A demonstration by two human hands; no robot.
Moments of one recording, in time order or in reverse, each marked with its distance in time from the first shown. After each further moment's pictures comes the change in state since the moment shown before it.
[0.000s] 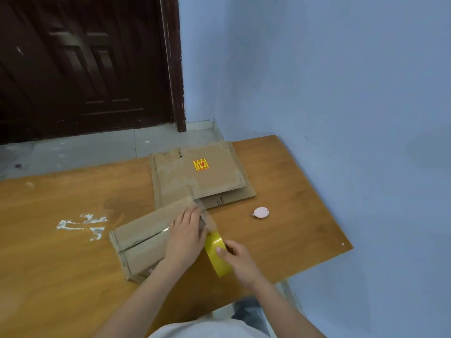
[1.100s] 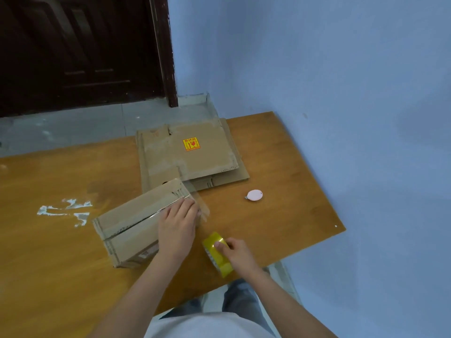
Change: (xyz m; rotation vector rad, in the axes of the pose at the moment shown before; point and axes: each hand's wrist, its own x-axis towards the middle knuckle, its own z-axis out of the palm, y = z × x) left_hand -0.005 0.007 0.010 0.110 0.193 0.168; right_hand 0.005 0.033 -0.014 -0.254 0.070 0.223
